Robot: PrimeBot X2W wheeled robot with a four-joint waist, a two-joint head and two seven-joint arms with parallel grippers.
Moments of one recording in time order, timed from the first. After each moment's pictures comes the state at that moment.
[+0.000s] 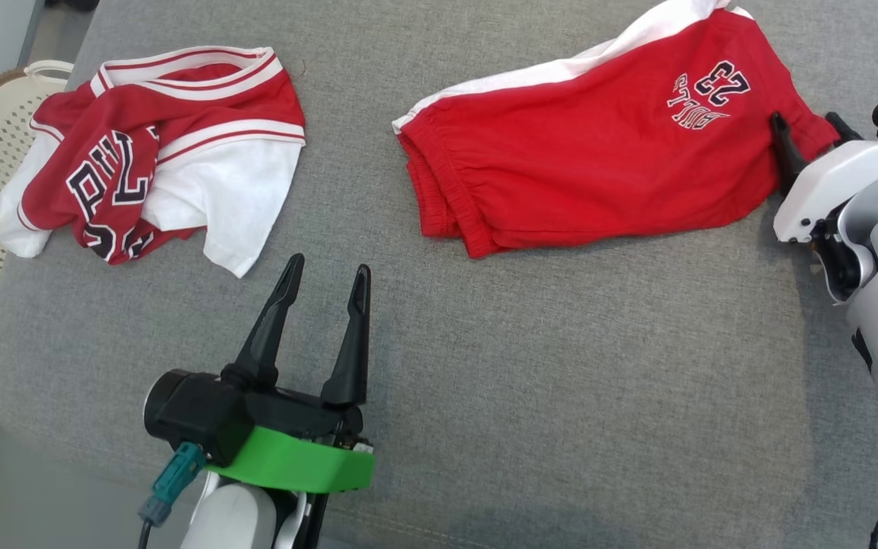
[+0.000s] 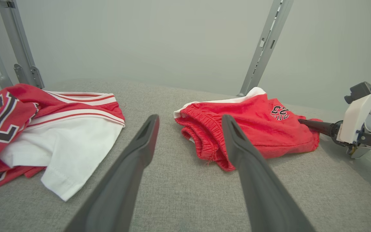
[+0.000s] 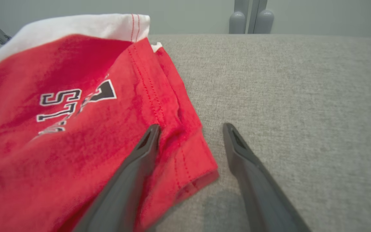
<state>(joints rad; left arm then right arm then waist) -0.14 0.05 -0.31 -0.02 -0.30 -0.09 -0.26 -0.94 -0.34 0.29 1.09 0.52 0.13 -0.13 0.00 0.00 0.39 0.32</state>
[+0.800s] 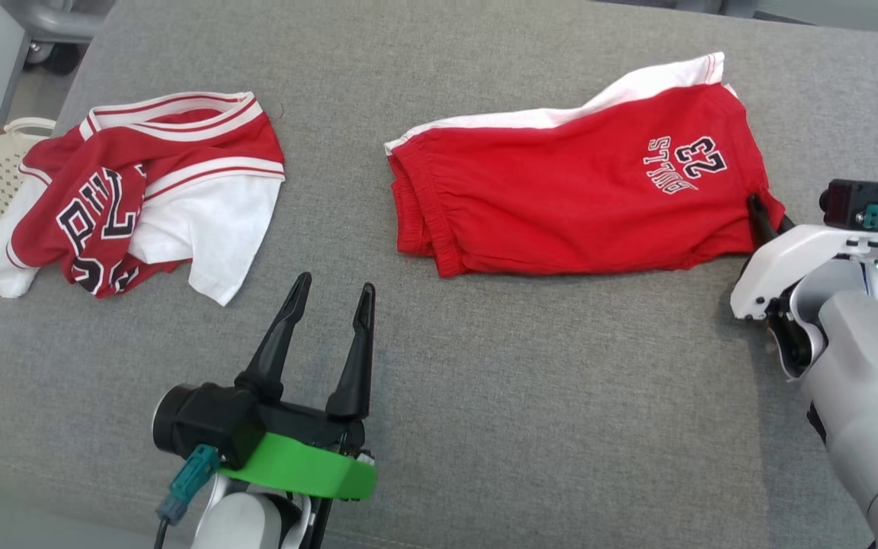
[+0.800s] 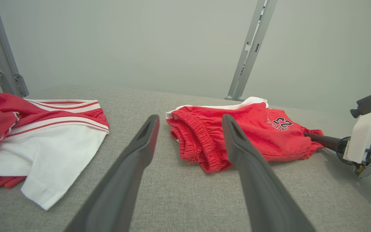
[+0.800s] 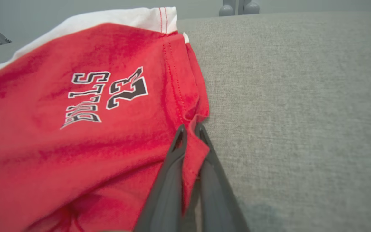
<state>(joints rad) -0.14 0.05 -0.32 0.04 -0.29 -0.09 -0.26 -0.81 -0.26 0.23 1.10 0.48 0.13 -0.19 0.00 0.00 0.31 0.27</state>
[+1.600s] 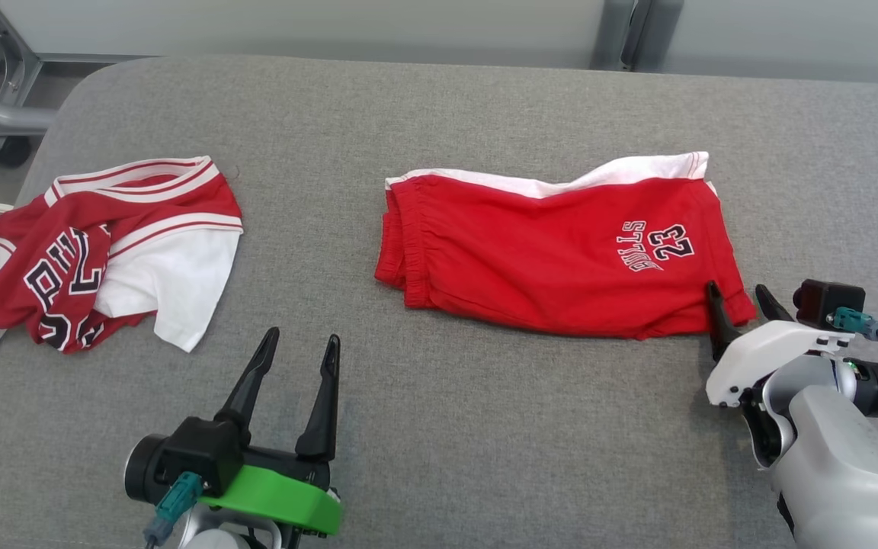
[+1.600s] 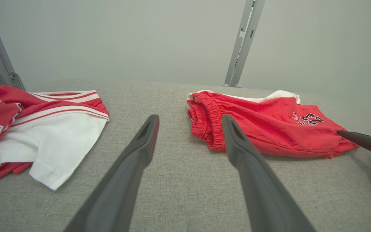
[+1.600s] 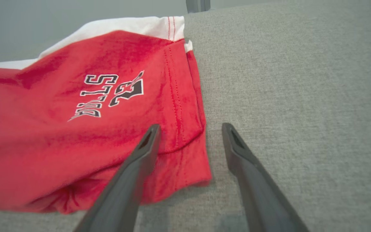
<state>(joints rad) -0.07 0.10 -0.29 0.11 -0.29 -0.07 -0.25 -0.55 -0.15 0.00 0.96 0.30 0.13 -0.23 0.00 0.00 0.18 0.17</state>
